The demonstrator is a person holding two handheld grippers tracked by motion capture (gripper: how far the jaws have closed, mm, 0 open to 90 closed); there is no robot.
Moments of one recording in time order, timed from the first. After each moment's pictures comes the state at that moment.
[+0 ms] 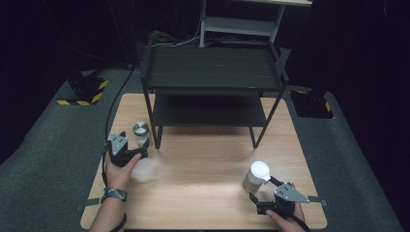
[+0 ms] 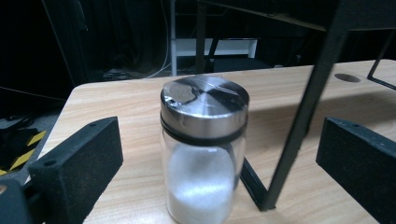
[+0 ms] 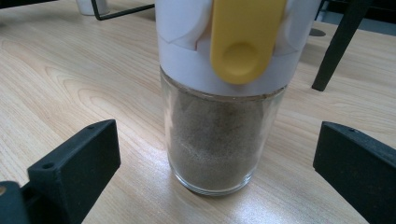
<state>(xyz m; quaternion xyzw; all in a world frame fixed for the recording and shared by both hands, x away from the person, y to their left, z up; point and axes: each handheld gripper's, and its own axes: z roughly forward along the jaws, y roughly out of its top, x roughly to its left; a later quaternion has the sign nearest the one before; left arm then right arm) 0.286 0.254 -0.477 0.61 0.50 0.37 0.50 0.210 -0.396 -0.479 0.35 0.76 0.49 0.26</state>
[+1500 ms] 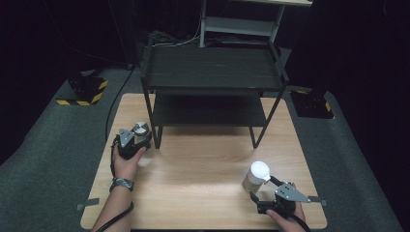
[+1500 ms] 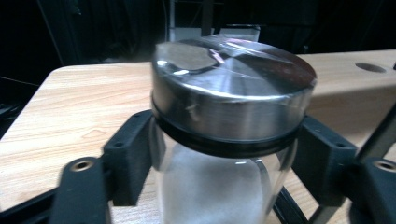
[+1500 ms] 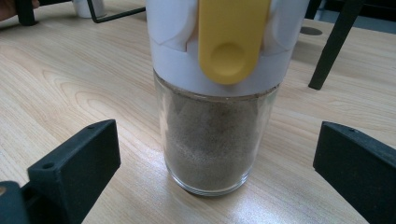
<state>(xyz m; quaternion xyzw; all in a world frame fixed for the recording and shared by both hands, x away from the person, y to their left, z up) 0.325 0.252 -0.505 0.61 0.51 0.35 0.49 0.210 -0.397 -0.480 0.35 0.75 0.50 0.26</state>
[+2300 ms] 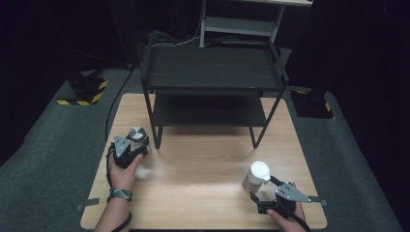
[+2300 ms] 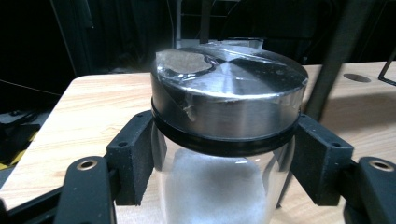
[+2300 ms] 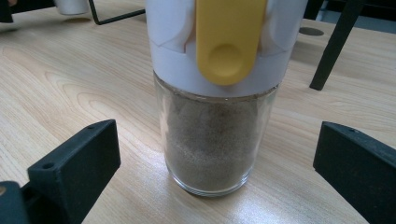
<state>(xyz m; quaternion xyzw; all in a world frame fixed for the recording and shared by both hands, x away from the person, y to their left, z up) 0.278 0.241 -0.494 0.59 0.51 0.38 0.50 0.211 -0.399 -0.480 0.35 0.75 0.50 0.25</state>
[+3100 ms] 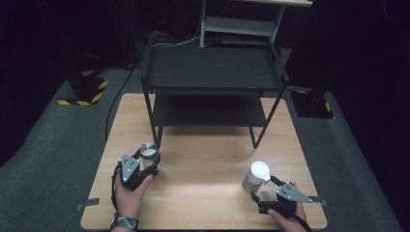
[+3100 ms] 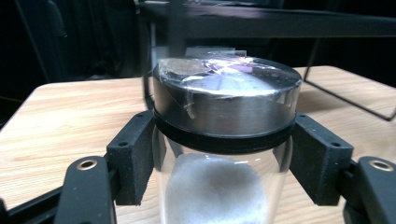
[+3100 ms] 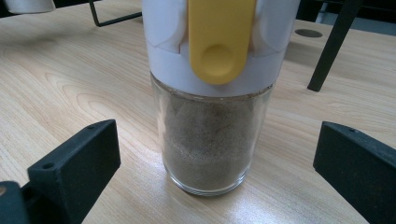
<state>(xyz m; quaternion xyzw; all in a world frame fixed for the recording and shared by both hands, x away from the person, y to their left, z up) 0.204 0.201 -0.471 0.61 0.47 0.36 0.53 0.211 -0.402 -0.481 0.35 0.75 0.50 0.25</state>
